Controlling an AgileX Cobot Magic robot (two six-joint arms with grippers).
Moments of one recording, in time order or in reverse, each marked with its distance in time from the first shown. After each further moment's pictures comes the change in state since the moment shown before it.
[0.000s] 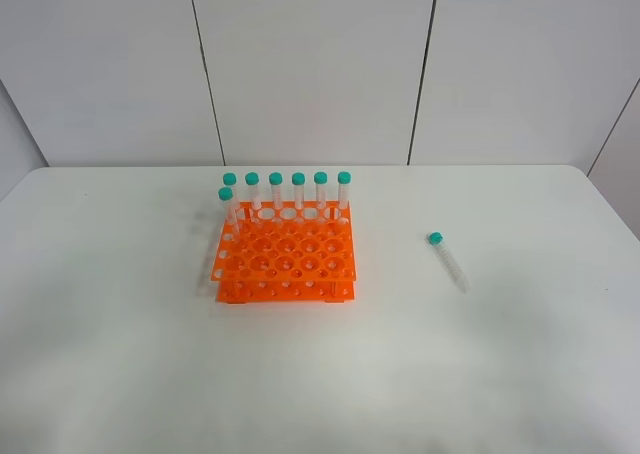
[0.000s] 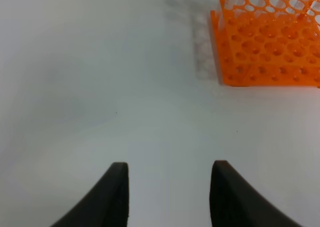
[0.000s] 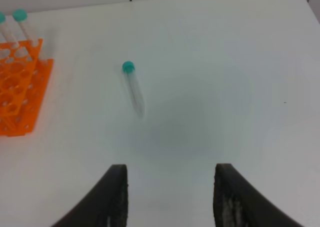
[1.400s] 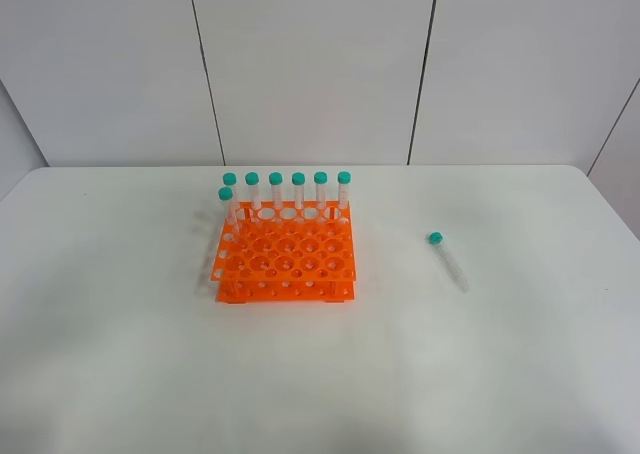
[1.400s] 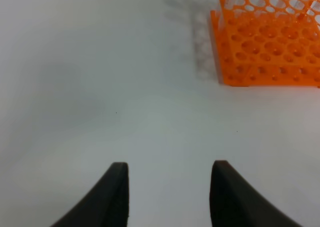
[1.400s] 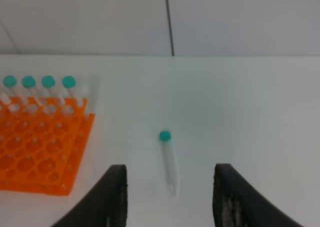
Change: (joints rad) left arm 0.000 0.000 0.000 0.000 0.000 0.000; right arm 0.000 0.679 -0.416 0.199 -0.177 -0.247
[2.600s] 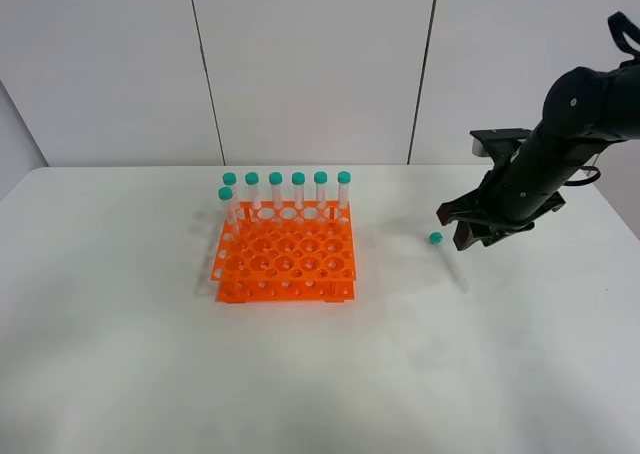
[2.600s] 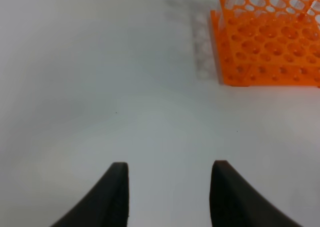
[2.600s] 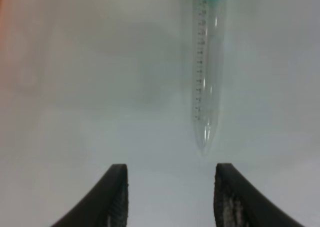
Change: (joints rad) left arm 0.000 0.000 0.000 0.000 0.000 0.000; right arm 0.255 1.093 -0.254 -0.176 -0.093 0.077
